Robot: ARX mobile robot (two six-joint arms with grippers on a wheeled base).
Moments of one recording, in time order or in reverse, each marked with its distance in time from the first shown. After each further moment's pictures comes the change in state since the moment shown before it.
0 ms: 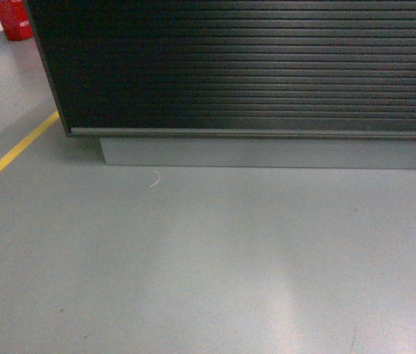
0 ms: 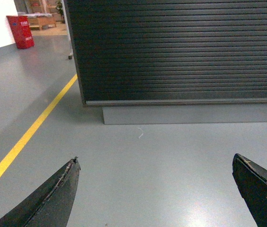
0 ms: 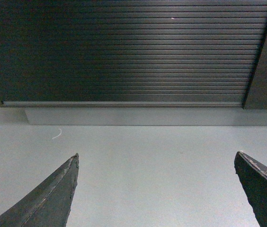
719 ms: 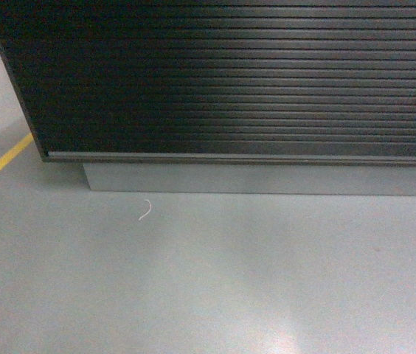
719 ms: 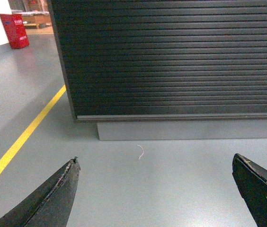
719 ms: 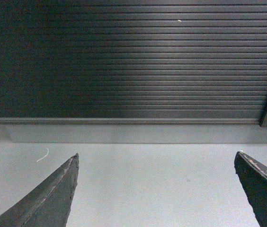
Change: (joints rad) left arm 0.000 0.000 0.000 -0.003 0.000 0.000; right arm 0.000 0.000 0.000 0.001 0.000 0.000
